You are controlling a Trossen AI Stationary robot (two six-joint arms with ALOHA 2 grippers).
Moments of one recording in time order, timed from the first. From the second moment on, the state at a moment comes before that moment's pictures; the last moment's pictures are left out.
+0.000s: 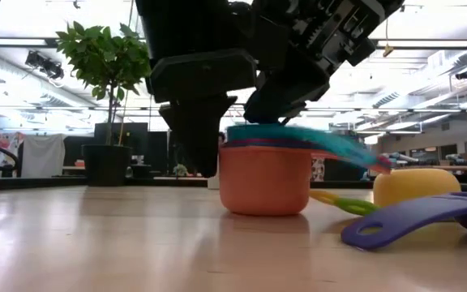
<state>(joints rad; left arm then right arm) -0.43 2.24 1.79 -1.05 -0.43 -0.66 0.16 1.81 1.05 0.03 -0.40 0.13</state>
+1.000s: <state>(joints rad) -0.51 1.94 1.79 -1.49 -0.67 -0.93 0.17 1.30 1.05 -0.32 -0.26 0.13</state>
